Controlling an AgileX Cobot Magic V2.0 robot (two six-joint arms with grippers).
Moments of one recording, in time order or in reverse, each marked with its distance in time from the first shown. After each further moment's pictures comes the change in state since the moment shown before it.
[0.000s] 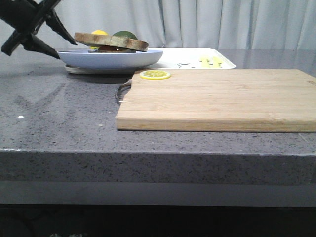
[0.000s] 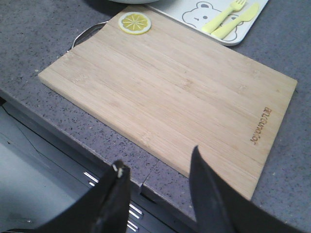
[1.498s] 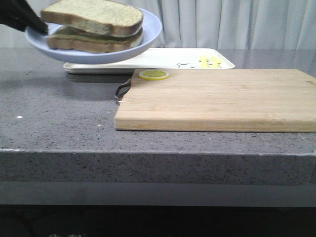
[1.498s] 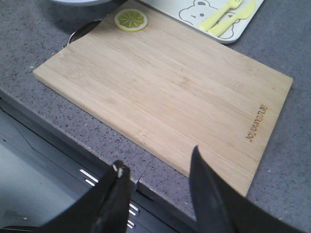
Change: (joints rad) left arm 0.024 -0.342 0.391 -0.036 -0.010 0.285; right arm 0.000 0.000 0.000 -0.010 0.006 0.000
